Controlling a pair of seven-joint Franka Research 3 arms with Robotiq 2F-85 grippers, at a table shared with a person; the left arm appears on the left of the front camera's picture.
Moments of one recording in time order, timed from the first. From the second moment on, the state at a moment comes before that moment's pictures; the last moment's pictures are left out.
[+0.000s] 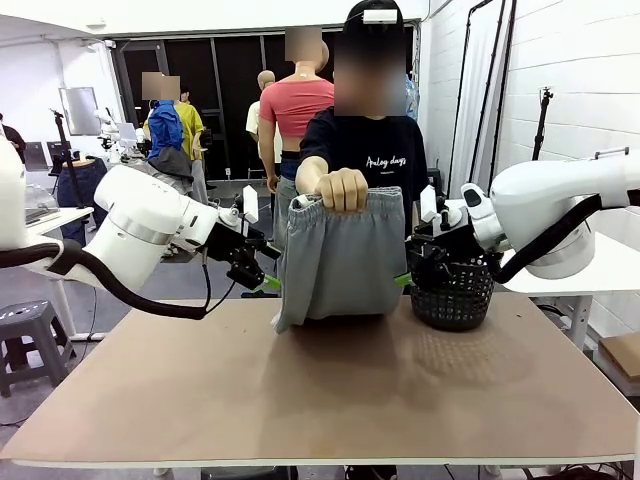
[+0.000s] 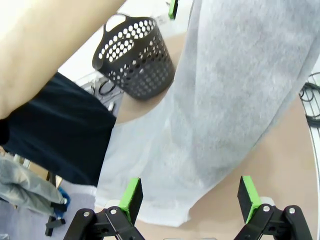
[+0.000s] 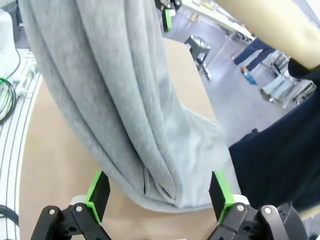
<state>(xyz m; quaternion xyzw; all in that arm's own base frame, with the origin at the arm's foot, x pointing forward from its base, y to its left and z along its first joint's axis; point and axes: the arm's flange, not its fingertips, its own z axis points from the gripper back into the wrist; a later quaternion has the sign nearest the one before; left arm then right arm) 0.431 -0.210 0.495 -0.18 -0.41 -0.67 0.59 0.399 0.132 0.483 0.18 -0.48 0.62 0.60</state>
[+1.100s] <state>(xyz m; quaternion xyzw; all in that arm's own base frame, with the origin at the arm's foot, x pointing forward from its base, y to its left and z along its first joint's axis) 0.423 -0.224 0.501 -0.26 -0.46 -0.65 0.55 0.398 0.143 0.490 0.21 -0.52 0.61 0.56</state>
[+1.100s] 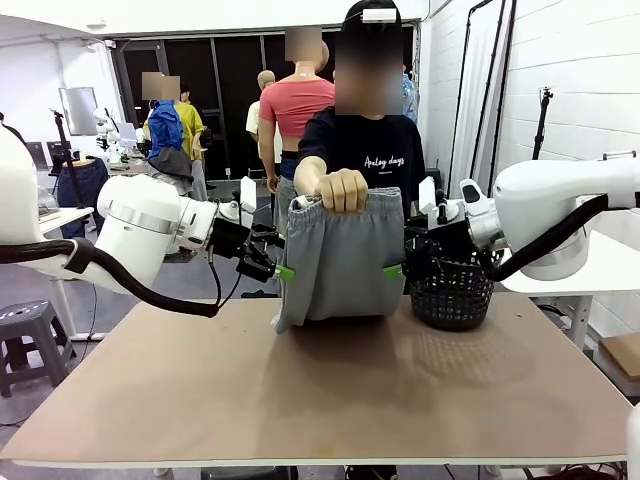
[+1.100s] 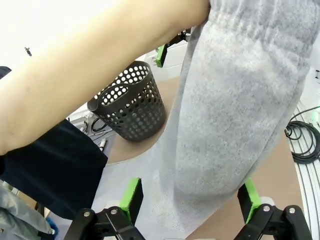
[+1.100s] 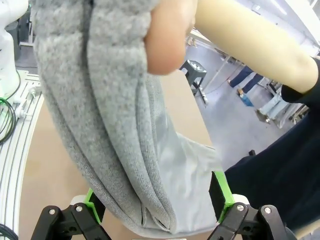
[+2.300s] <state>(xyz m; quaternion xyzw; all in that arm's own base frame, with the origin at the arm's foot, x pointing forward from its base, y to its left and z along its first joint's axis) 0.394 -0.255 0.485 -0.38 -0.51 -0.59 0.49 0.394 0.161 0.491 0.31 -0.56 0.60 0.48</state>
